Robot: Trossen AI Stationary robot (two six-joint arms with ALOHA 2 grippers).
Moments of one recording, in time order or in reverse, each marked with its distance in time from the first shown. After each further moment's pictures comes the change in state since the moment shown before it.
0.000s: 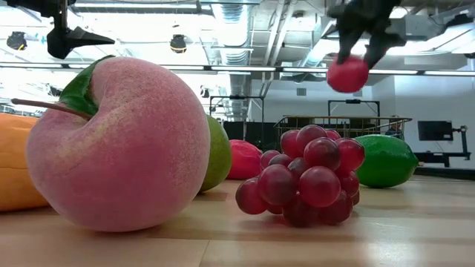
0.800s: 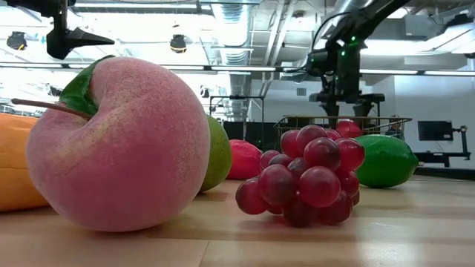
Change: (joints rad) left arm 0.000 0.000 0.000 -0.001 -0.010 -0.037; right arm -0.479 0.427 0.000 0.156 -0.054 -0.125
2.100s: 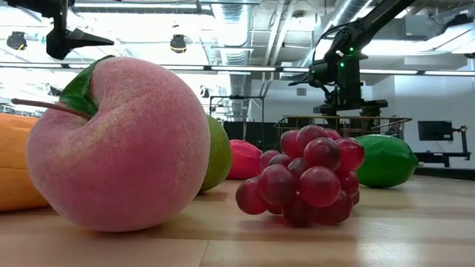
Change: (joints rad) left arm 0.000 0.000 0.000 0.000 -0.033 -0.016; right arm -0.049 0.057 0.000 -0.005 0.051 -0.017
